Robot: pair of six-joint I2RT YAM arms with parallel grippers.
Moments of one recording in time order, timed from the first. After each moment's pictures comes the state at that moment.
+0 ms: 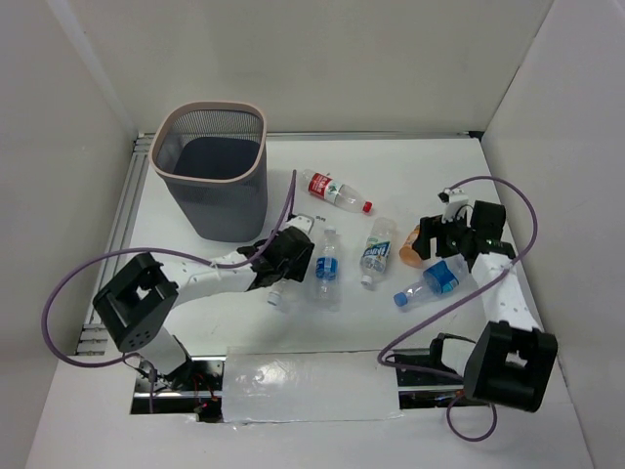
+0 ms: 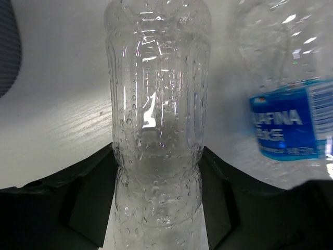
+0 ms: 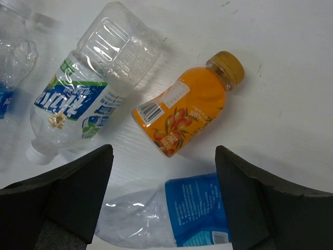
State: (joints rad) left arm -0.83 1.59 0.87 -0.16 -0.37 -0.37; right arm -0.26 1.07 0.70 -0.40 -0.51 -0.31
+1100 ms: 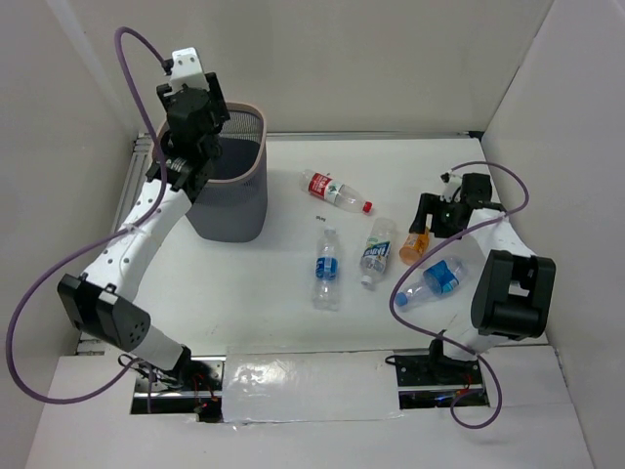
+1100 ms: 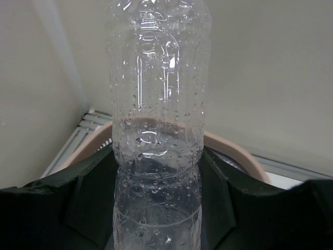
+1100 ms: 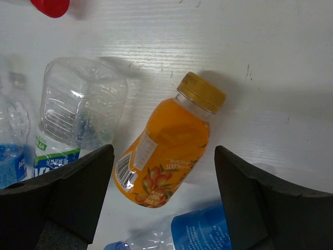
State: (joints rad) left arm -0.37 1.50 1.64 -0.10 -0.67 -0.08; right arm -0.21 1.52 0.99 -0.47 -0.38 -0.01
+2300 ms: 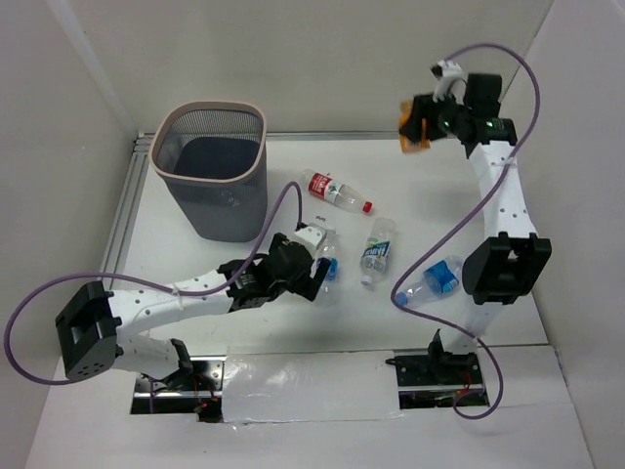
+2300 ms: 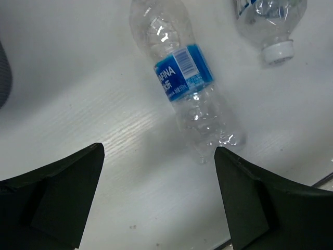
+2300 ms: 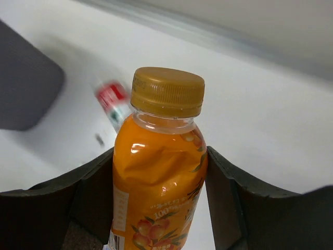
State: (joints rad) left arm -1.04 1.32 0.92 -0.32 -0.40 -0.34; right arm -0.09 1.76 1.84 -0.66 -0.51 -0.14
